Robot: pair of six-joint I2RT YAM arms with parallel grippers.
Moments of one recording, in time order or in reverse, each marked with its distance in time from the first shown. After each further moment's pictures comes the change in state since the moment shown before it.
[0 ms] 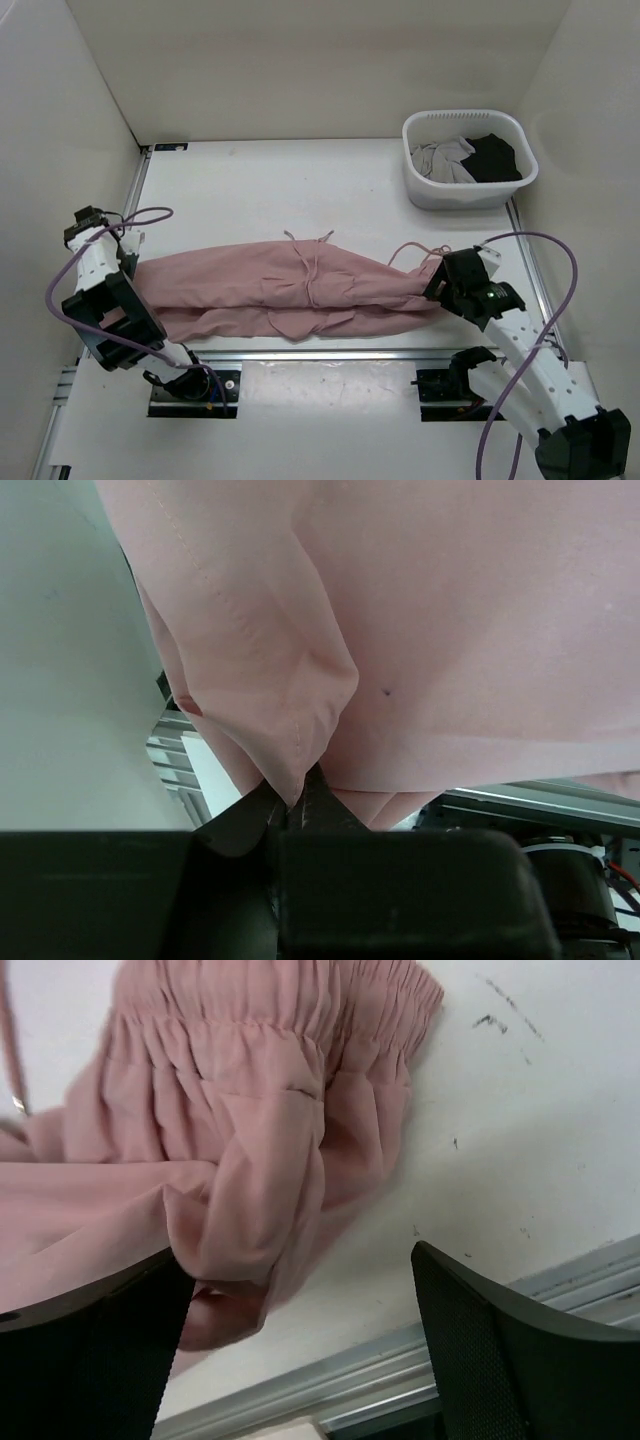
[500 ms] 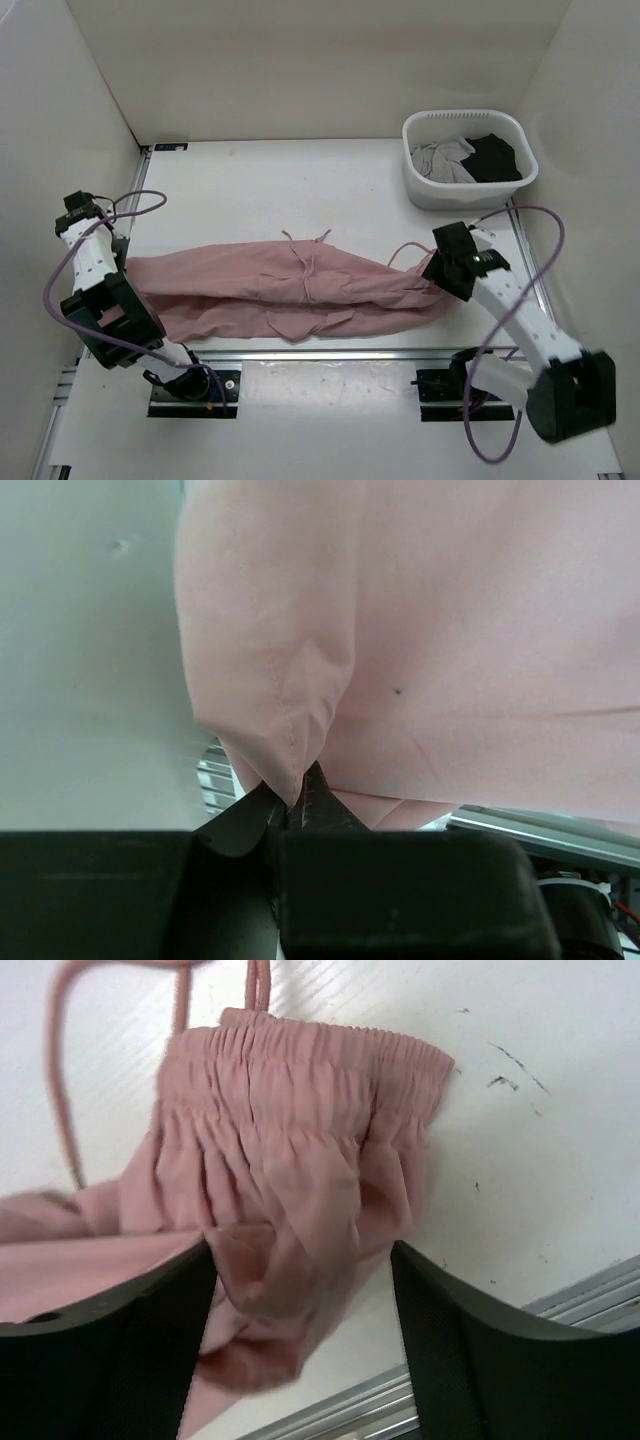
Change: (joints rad) left arm 0.001 0.006 0.102 0.029 0.010 0.001; right arm -0.018 0.188 0.147 0.027 0.040 0.036
